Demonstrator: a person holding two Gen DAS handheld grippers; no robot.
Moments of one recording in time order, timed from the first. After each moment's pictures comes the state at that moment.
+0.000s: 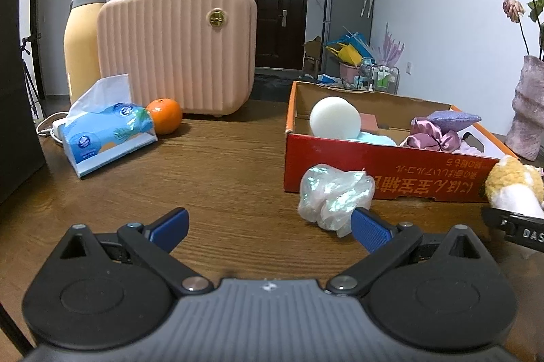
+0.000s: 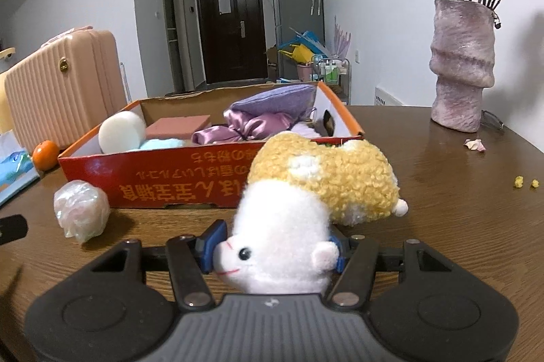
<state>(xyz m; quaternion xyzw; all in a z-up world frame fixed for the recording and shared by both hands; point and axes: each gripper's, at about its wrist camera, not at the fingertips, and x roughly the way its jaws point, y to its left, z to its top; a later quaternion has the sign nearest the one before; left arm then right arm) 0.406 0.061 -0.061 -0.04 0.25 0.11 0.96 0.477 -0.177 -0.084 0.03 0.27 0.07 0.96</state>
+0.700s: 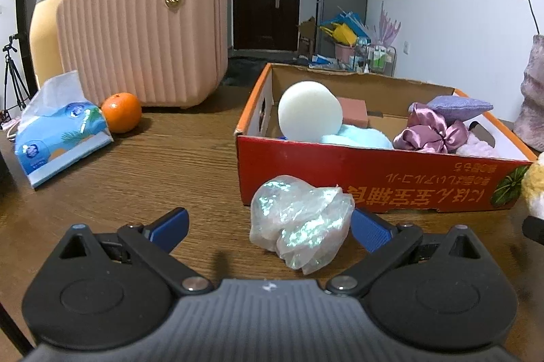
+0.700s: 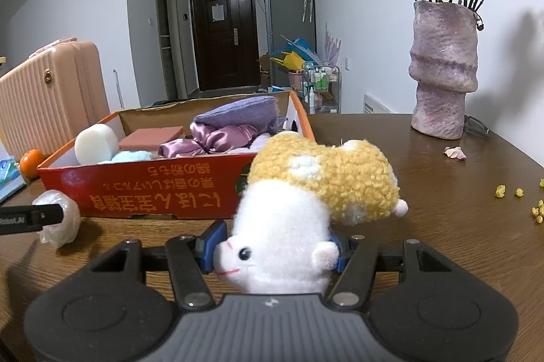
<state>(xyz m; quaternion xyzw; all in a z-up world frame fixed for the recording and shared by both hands) 0.475 0.036 -0.075 -0.03 0.29 0.10 0.95 0.483 -0.212 -0.084 0.03 0.26 0.06 0.96</state>
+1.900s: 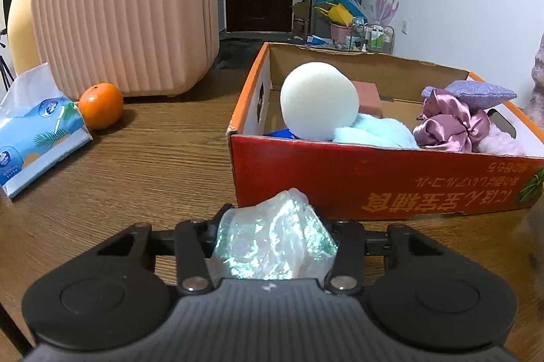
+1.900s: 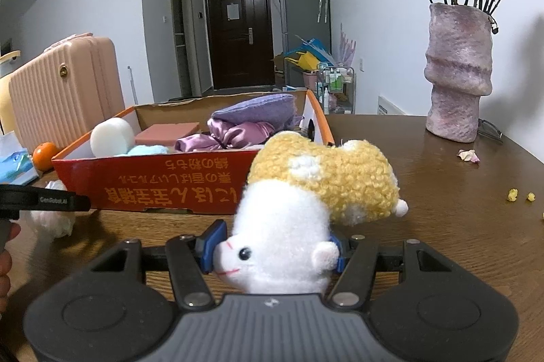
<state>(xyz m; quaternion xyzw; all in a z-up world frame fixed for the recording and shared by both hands) 0.518 0.050 -0.091 -0.03 0.33 0.09 0.94 0.480 -0.207 -0.085 0.02 0.26 0.08 0.96</state>
